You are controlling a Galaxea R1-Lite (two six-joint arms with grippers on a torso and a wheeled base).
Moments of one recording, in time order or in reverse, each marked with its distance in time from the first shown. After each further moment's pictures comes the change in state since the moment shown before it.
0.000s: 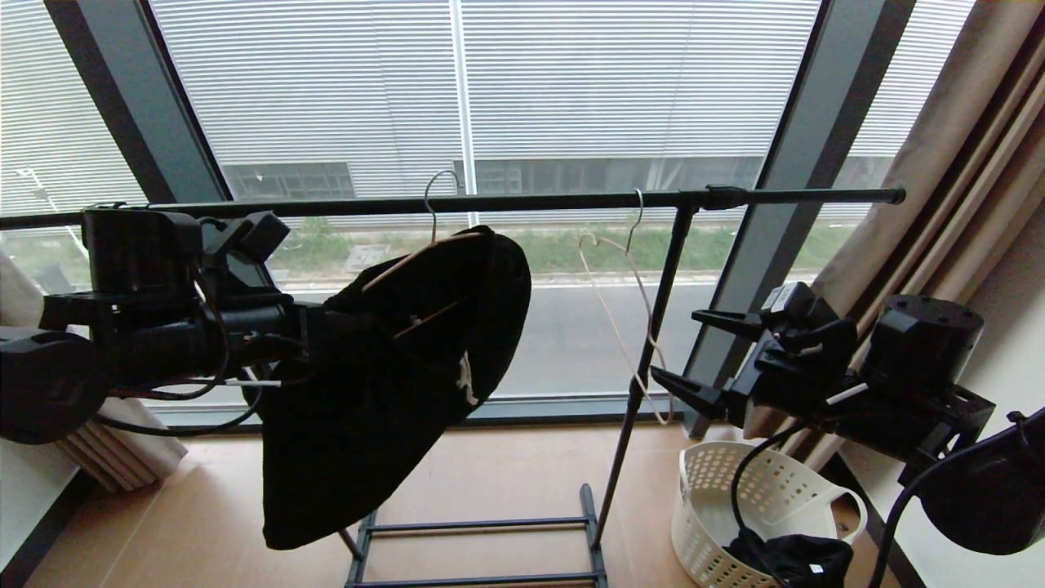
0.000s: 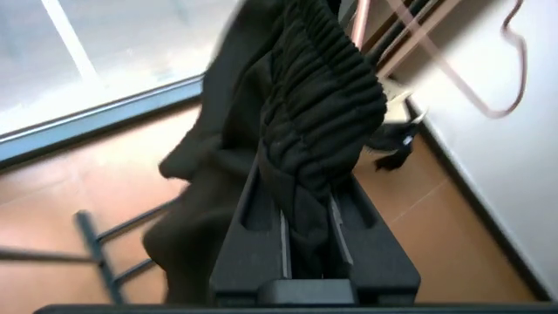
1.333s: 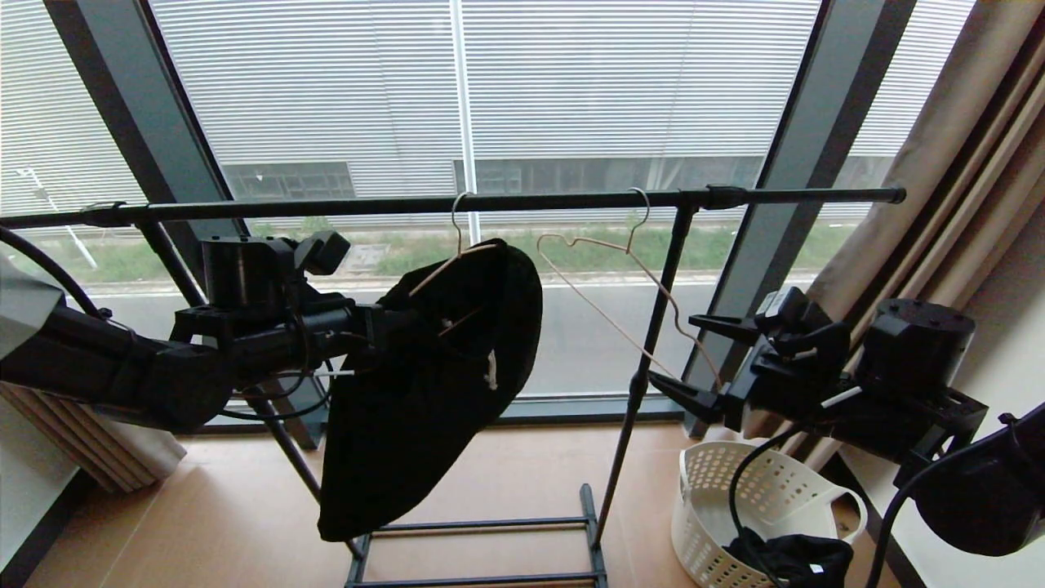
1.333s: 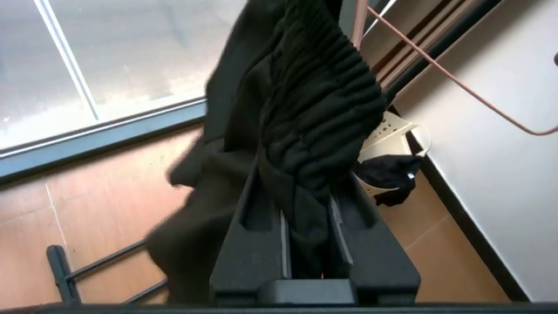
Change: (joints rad) left arm -0.067 0.239 -0.068 -0.240 0.086 -0.068; right arm 0.003 0.015 0.004 -0.003 0.000 -0.001
